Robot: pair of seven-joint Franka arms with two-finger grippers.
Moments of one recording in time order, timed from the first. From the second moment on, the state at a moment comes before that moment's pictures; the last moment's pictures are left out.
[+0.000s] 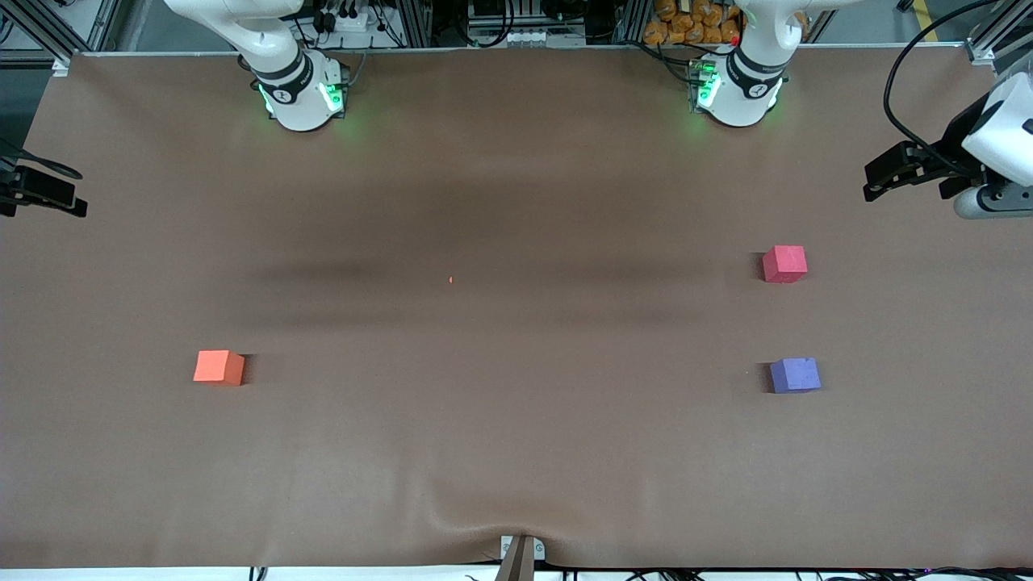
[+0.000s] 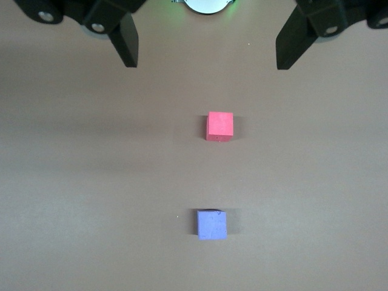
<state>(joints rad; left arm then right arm) 0.04 0.01 -0.15 -1.50 0.01 1.44 -0.12 0.03 0.11 -0.18 -1.42 0.01 1.37 -0.13</state>
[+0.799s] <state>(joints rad) 0.04 0.01 -0.15 -1.50 0.01 1.44 -0.12 0.00 0.32 -0.18 -1.42 -0.01 1.52 -0.13</state>
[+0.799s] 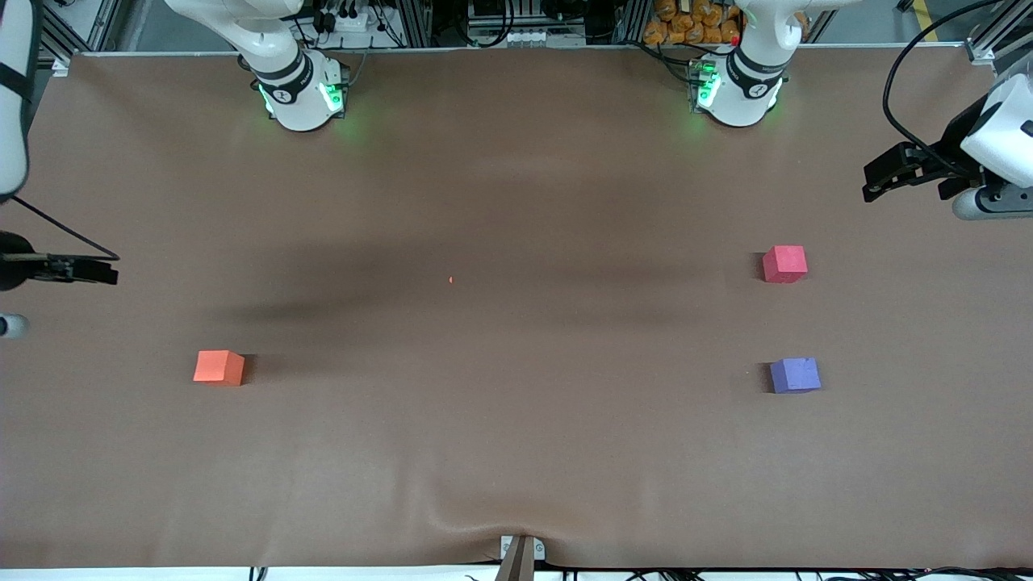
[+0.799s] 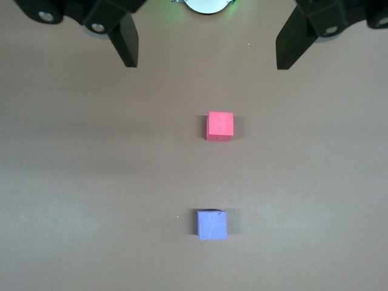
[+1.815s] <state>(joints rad) 0.04 0.01 -0.15 -1.50 0.01 1.44 -0.12 0.01 0.54 -0.18 -1.42 -0.01 1.85 -0.13</state>
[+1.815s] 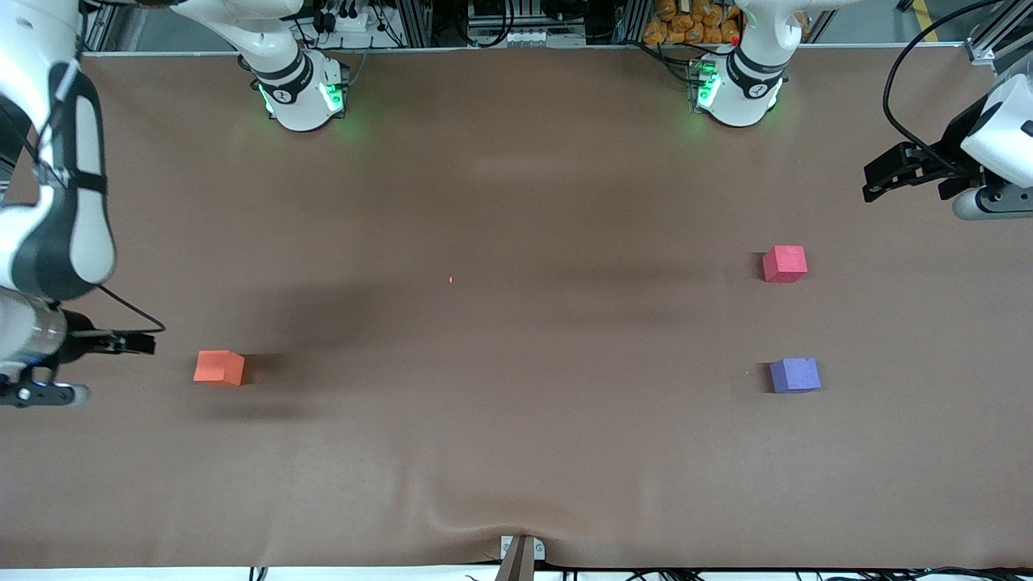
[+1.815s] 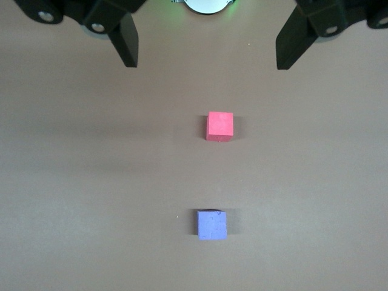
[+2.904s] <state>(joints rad) 0.05 0.01 -0.14 -1.50 0.01 1.43 -0.12 0.04 0.73 -0.18 -1.55 0.08 2.17 -0.12</state>
